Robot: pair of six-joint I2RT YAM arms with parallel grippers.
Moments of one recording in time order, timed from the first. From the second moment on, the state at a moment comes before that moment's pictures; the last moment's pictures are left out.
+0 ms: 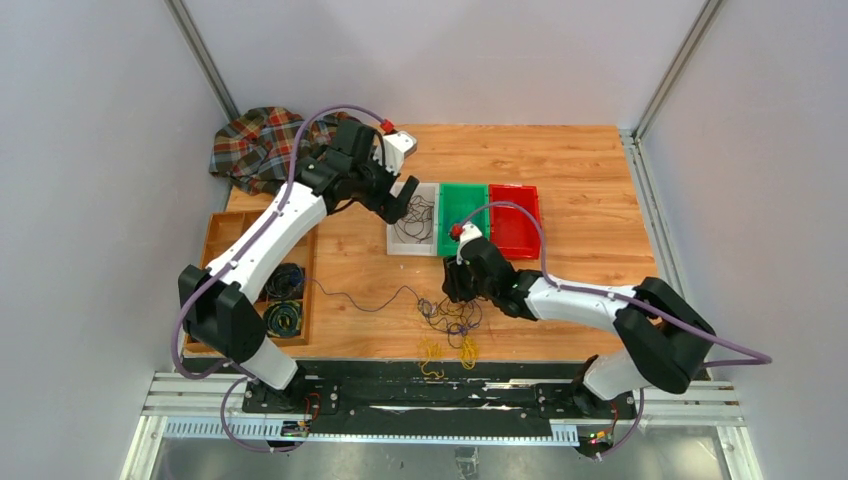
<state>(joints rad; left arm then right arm) -0.46 1.57 1.51 -0.73 0.17 0.22 0.85 1.43 0.66 0.08 0.07 0.35</state>
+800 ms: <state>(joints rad) -0.41 1.42 1.37 -0.73 0.23 0.24 0.85 1.09 0.75 -0.02 0.17 0.40</state>
